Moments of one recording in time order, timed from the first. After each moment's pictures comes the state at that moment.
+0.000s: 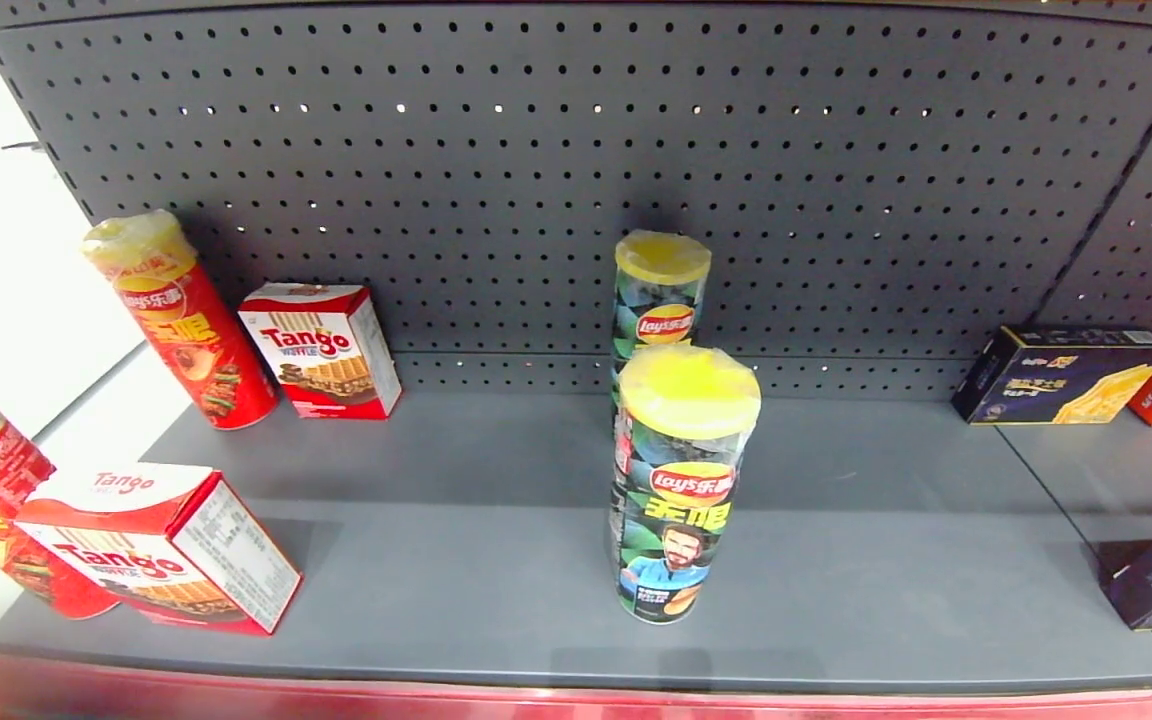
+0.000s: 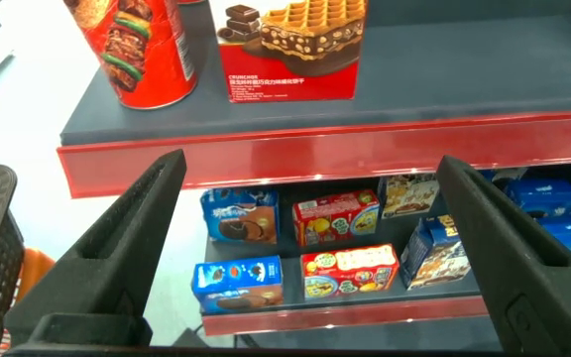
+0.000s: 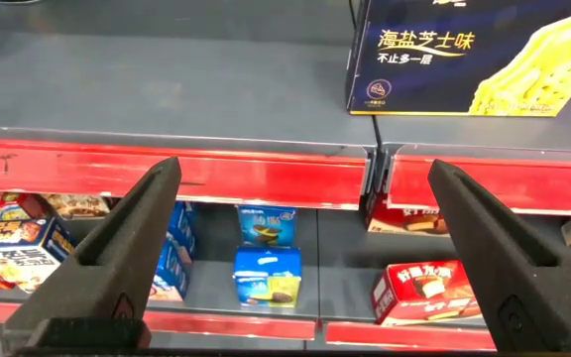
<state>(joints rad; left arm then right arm) 0.00 0.01 0.00 0.00 -0.08 0.03 -0.01 0.00 0.00 0.00 0.03 -0.02</state>
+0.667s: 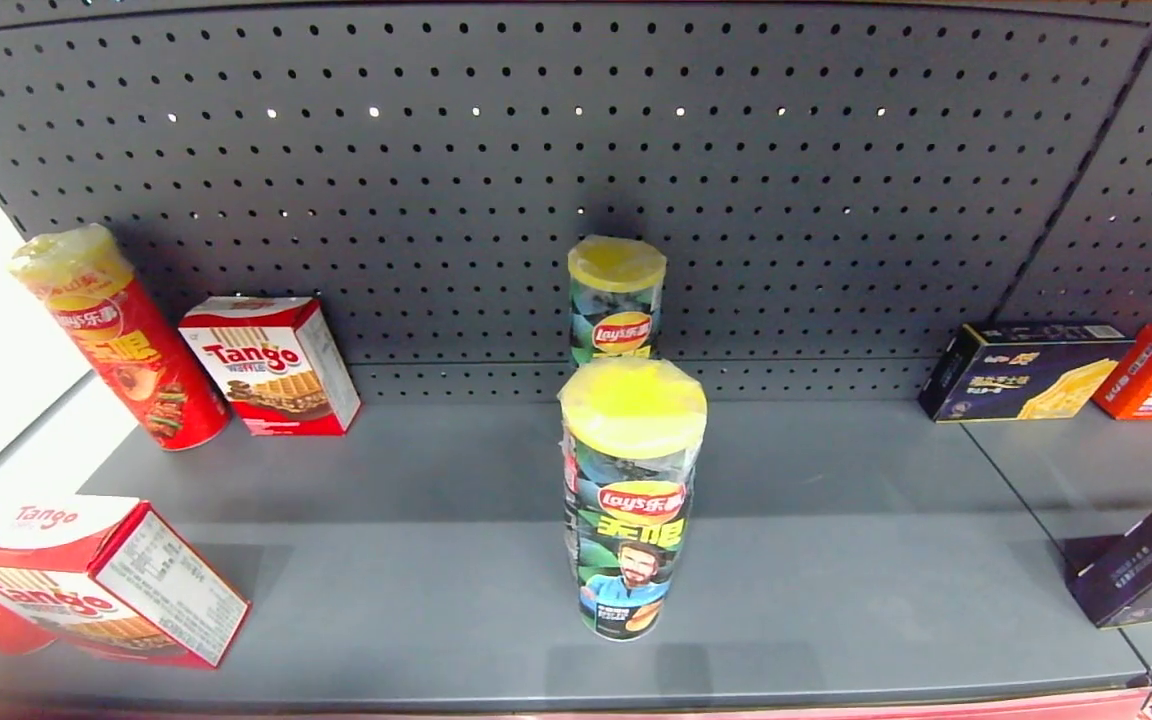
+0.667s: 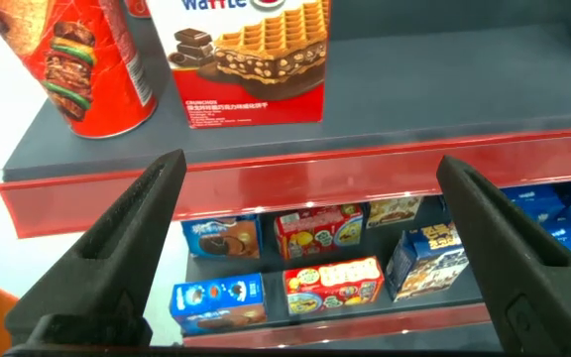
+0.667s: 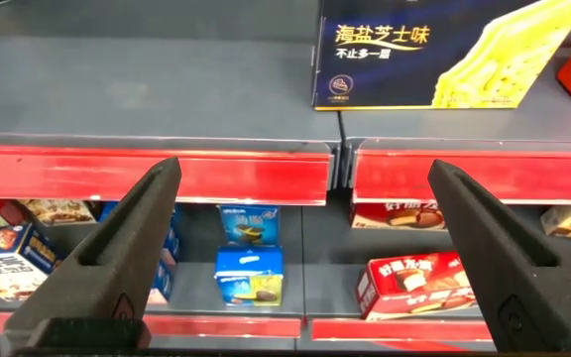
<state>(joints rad) 0.00 0.01 0.00 0.00 -0.08 0.03 -0.01 0.00 0.00 0.00 0.03 -0.02</state>
